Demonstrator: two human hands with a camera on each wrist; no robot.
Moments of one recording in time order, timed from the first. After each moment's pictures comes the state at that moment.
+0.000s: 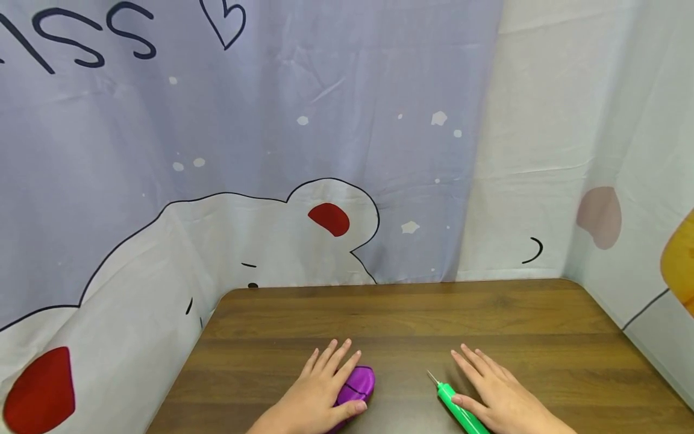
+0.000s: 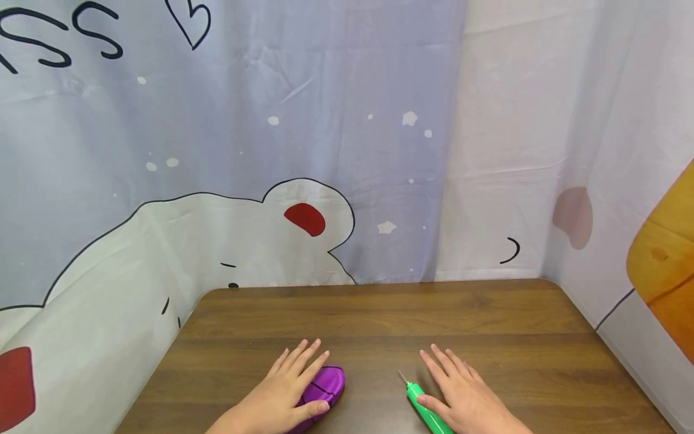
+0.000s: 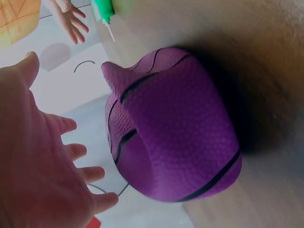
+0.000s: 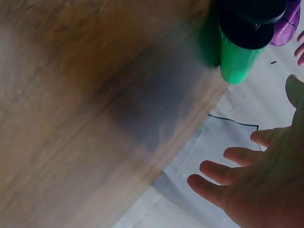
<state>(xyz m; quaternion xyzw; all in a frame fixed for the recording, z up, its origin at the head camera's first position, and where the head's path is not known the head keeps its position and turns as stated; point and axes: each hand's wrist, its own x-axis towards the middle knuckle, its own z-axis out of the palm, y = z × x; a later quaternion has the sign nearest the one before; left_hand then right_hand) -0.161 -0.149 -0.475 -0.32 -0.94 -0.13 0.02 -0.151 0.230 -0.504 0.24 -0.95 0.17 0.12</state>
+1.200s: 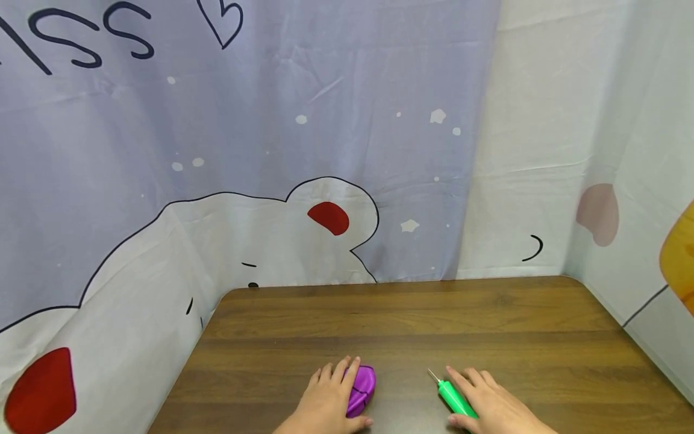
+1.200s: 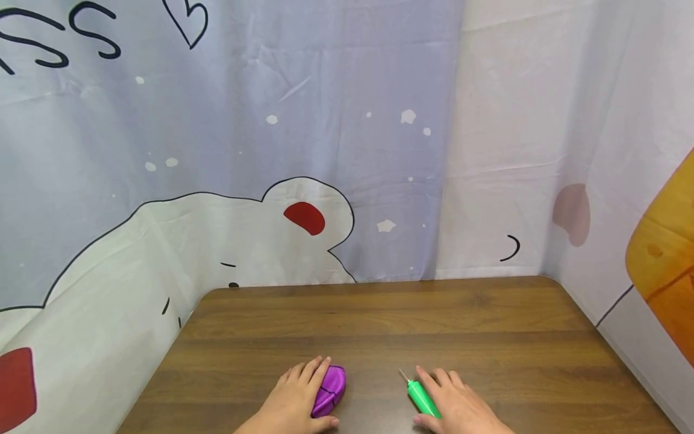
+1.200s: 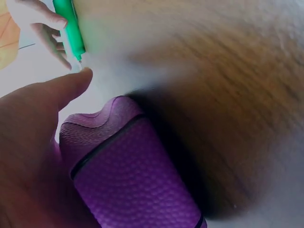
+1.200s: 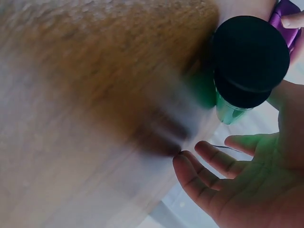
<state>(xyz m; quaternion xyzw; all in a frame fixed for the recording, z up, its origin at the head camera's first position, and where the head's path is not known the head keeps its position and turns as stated) -0.160 -0.123 -0.506 -0.24 -0.97 -0.05 -0.01 -0.148 0.220 -0.514 0.23 -0.96 0.17 -0.02</state>
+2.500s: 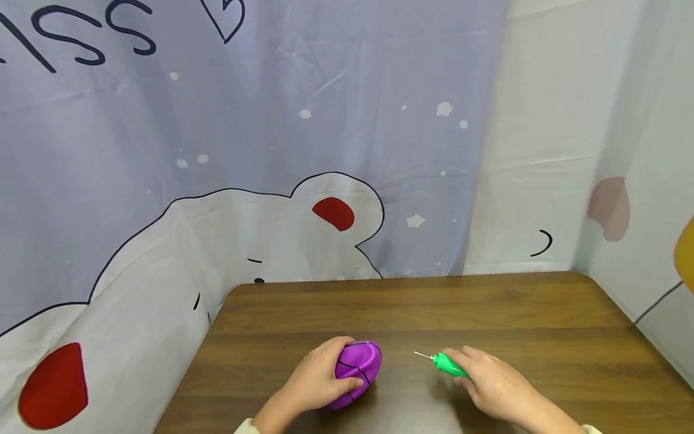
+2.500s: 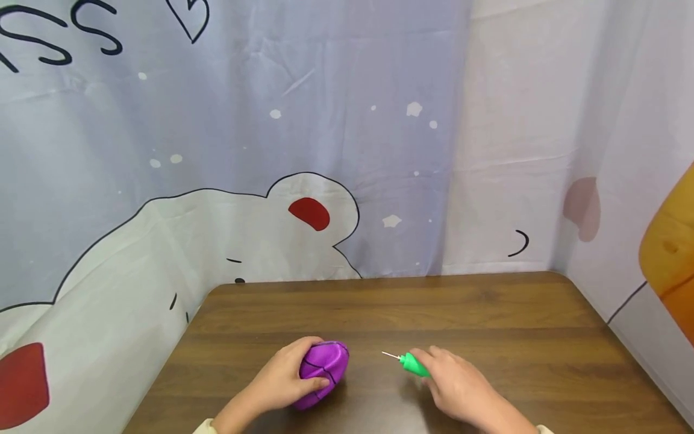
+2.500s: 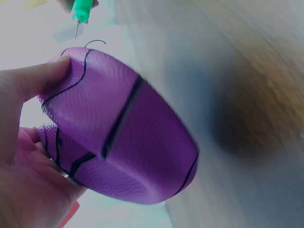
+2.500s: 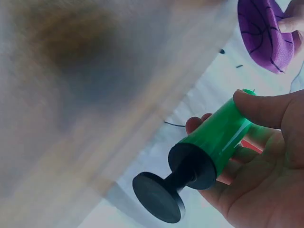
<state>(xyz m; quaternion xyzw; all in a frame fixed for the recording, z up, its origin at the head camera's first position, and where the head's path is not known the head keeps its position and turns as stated) -0.184 -0.148 -0.470 -0.25 -0.93 -0.26 0.04 -0.164 0.206 -0.473 0.30 -0.93 0.17 0.13</state>
